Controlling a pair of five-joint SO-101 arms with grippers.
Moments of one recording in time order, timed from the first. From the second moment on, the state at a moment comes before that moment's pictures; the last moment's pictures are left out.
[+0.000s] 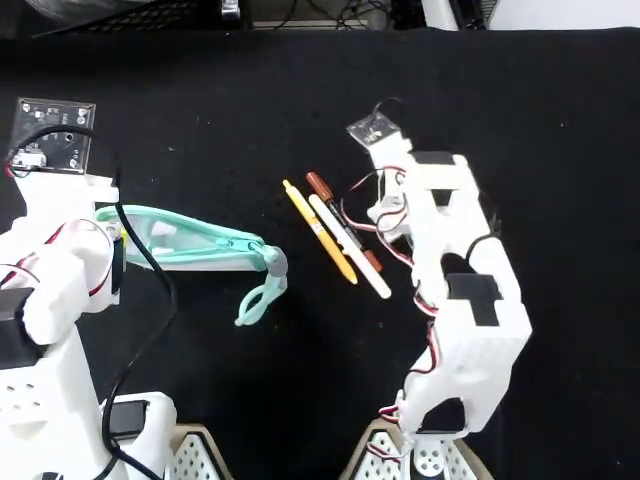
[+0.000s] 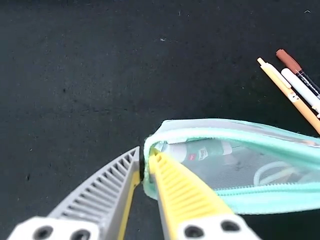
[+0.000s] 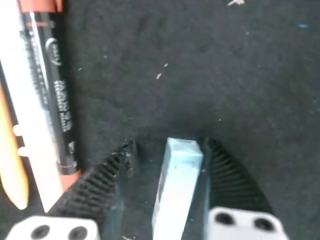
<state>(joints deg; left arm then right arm) -12.3 -46.1 3.7 100.3 -12.4 0.8 21.1 10.7 58.5 32.2</state>
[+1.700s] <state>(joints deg) -12.3 -46.1 3.7 100.3 -12.4 3.5 12.5 7.4 75.5 38.6</state>
